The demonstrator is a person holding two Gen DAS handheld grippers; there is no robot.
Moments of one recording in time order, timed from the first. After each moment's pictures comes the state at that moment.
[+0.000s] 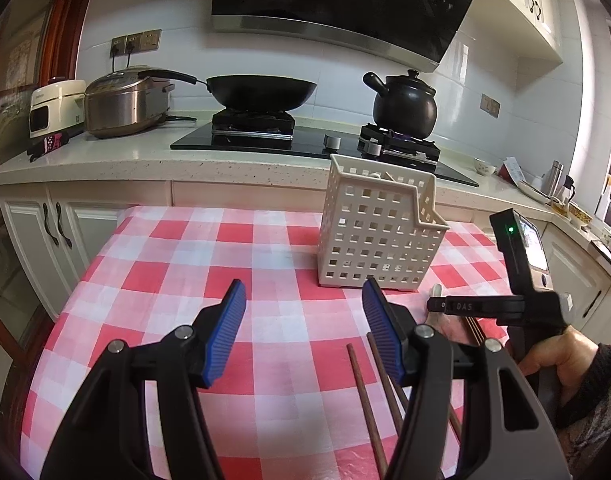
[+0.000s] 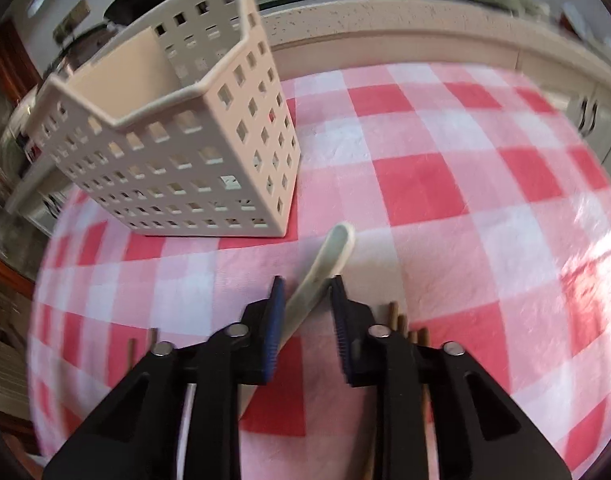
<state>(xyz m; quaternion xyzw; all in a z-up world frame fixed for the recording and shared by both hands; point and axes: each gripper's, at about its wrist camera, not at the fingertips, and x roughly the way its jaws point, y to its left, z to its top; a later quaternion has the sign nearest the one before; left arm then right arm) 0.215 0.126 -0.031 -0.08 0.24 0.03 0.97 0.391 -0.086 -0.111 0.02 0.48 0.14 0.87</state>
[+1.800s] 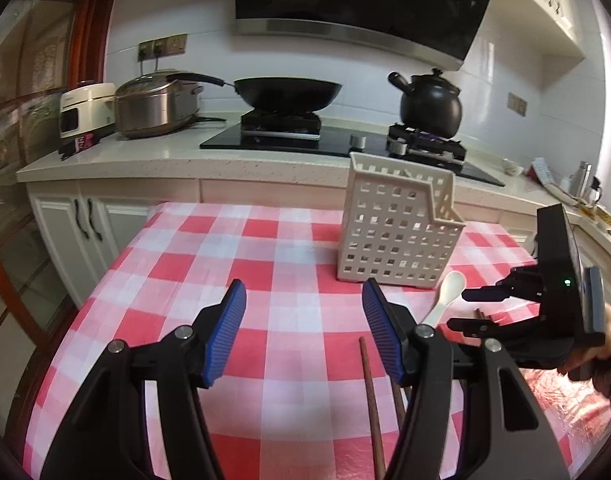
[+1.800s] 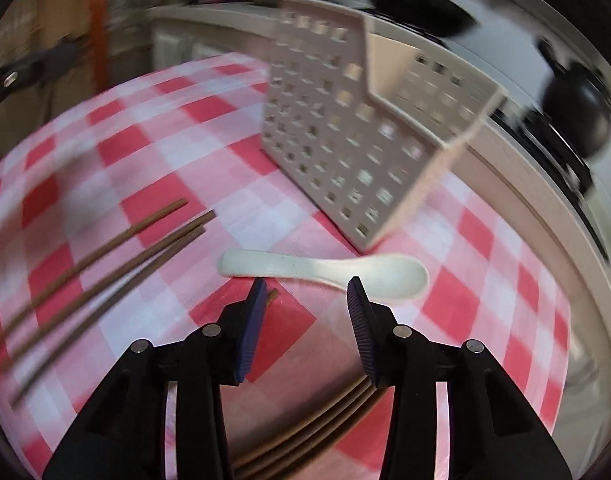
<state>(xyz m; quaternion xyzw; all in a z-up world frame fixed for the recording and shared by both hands) 0.205 0.107 -0.029 -0.07 0.25 0.10 0.96 0.344 -0.071 -0.096 -0.32 0.33 0.39 0.80</state>
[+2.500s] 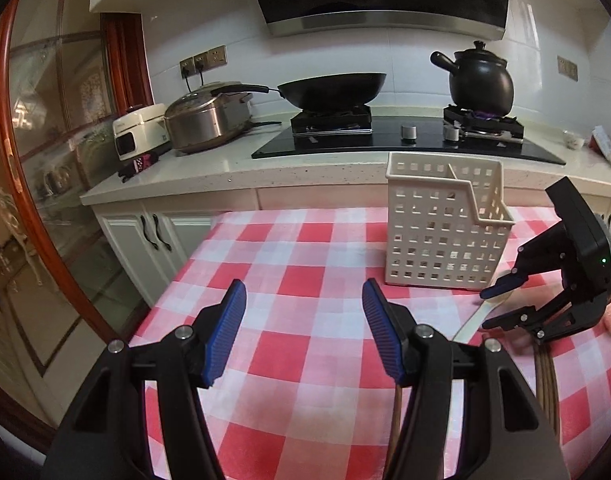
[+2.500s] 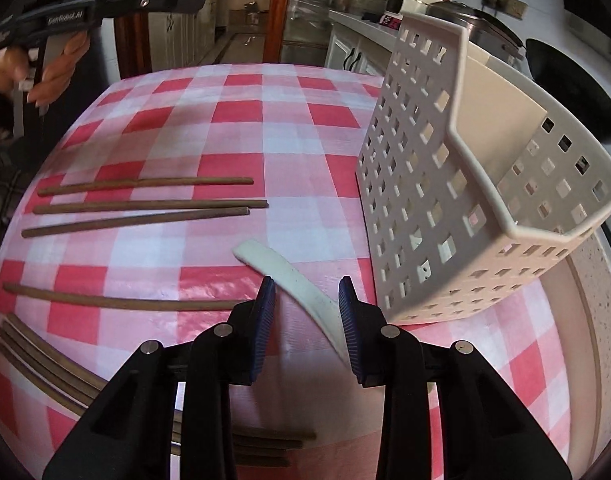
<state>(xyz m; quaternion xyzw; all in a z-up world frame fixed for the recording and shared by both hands) 0.226 0.072 -0.005 0.00 0.28 0.24 0.93 0.397 -0.077 -0.099 -0.39 0.24 0.63 0.62</state>
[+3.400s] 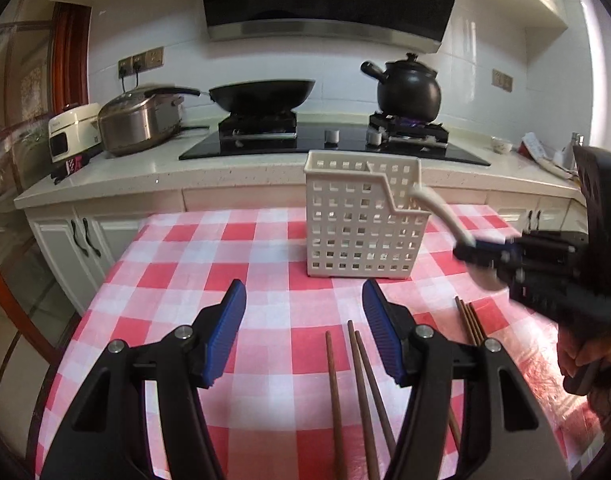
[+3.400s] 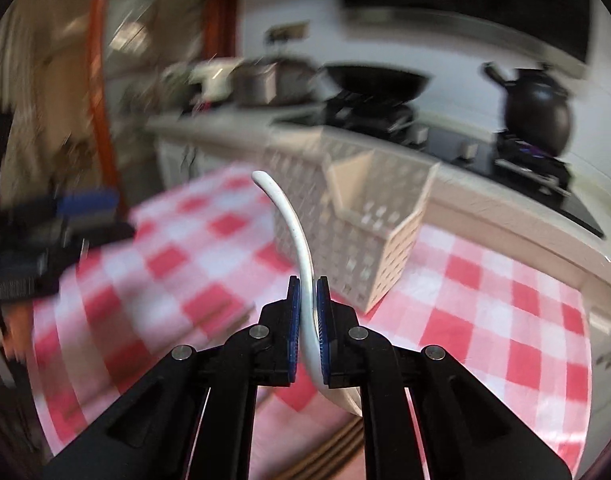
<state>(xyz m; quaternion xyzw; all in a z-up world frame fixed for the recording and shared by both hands) 0.203 0.065 -0.012 -0.03 0.25 0.08 0.96 0.314 -0.109 -0.026 -0.12 0.24 0.39 0.88</state>
